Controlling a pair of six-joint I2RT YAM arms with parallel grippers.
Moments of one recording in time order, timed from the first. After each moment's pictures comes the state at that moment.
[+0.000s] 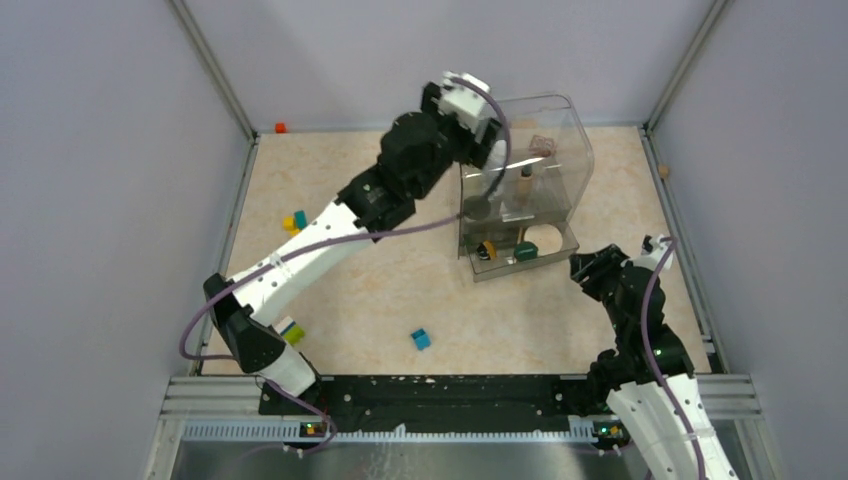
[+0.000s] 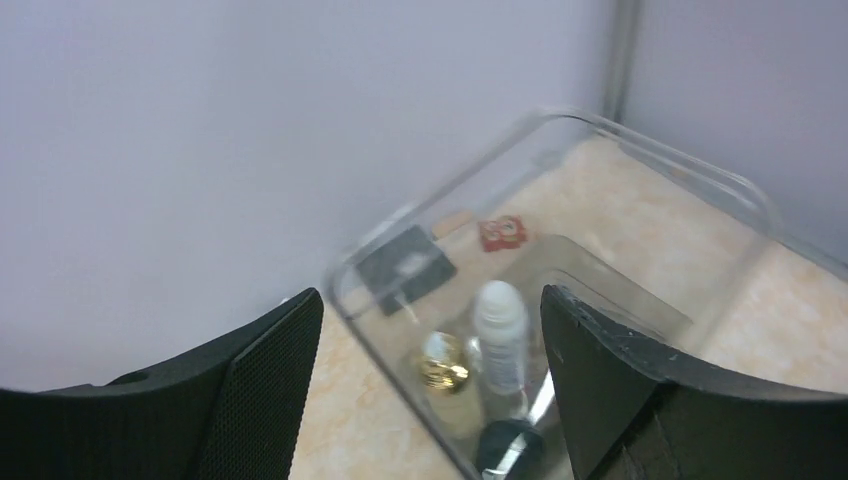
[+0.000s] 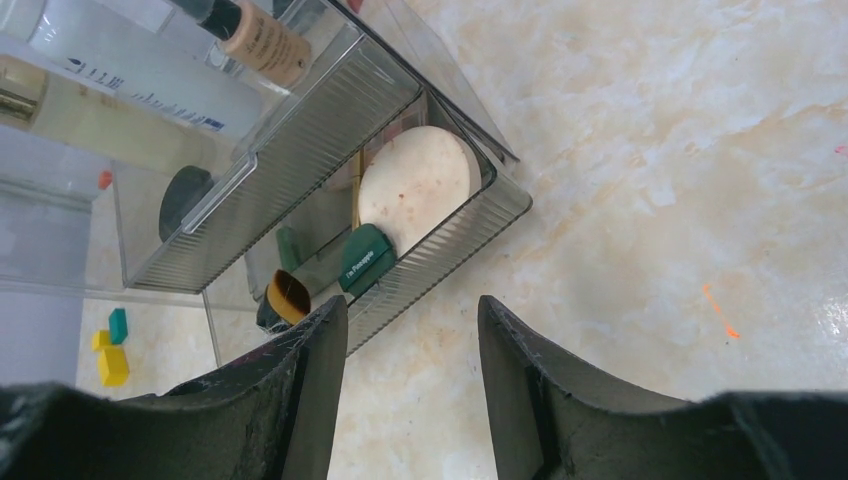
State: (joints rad) left arm -0.93 1.58 1.69 -0.09 -0.30 0.20; right arm 0.23 0.33 0.44 -0.45 0.21 0.74
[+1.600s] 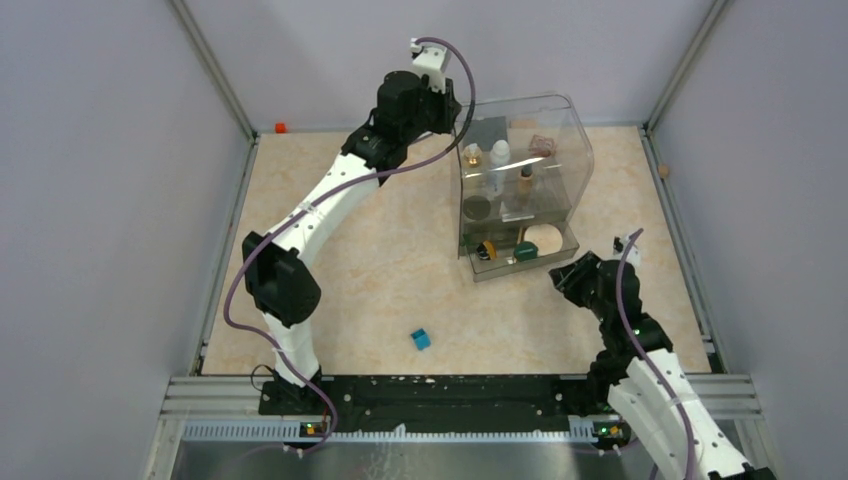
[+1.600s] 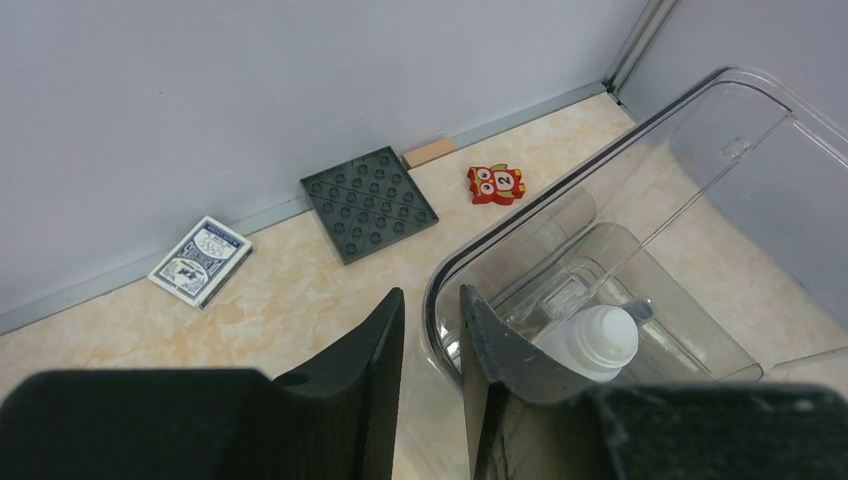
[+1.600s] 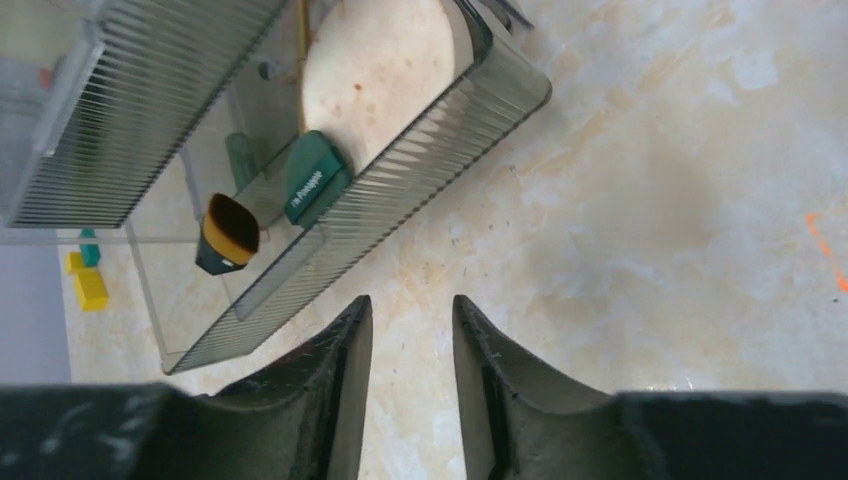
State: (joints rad) left arm -0.55 1.87 1.92 -0.20 0.02 -0.15; right arm 0.23 0.49 0.33 -0.34 0.06 0.80
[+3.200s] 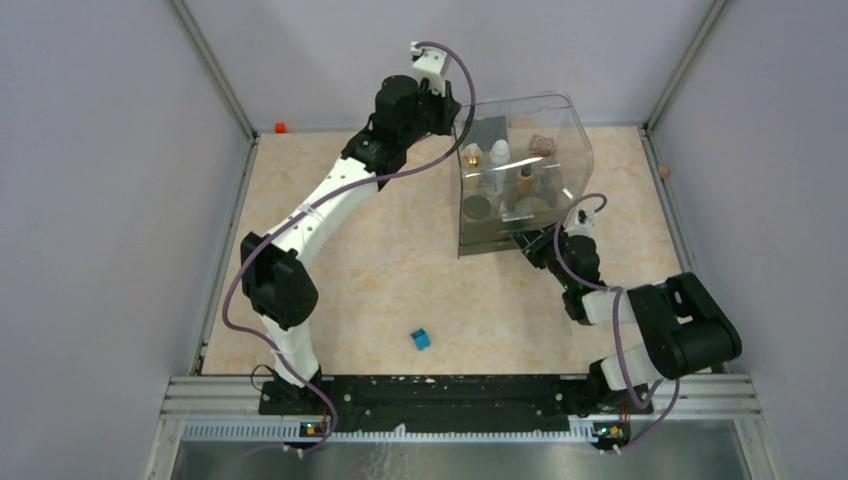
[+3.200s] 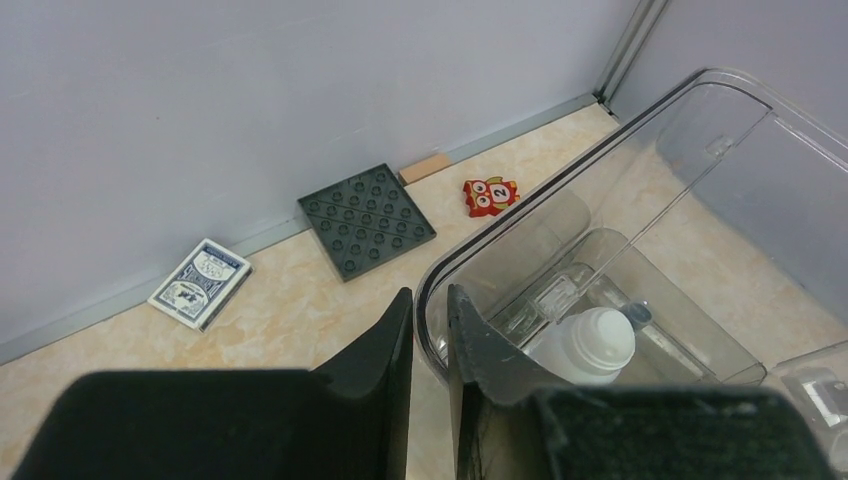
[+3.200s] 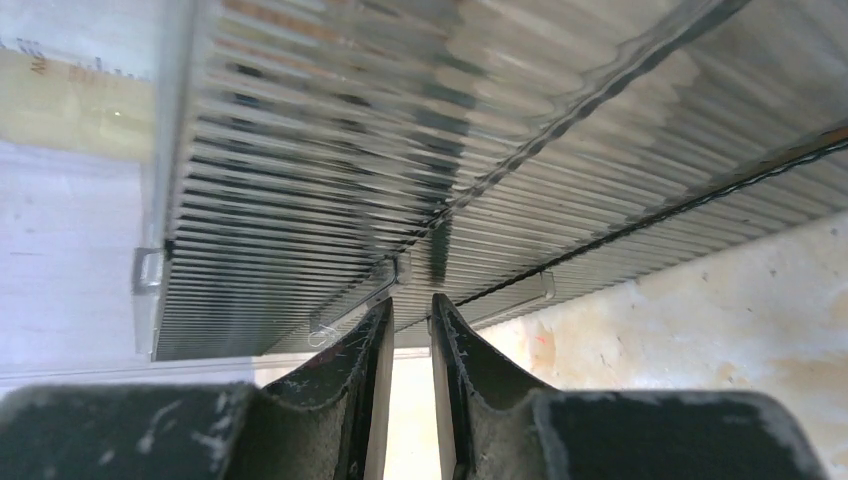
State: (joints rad) left arm -0.55 1.85 1.85 -0.12 0.04 -0.12; right arm 0.30 1.41 0.29 0.87 -0.07 1.05
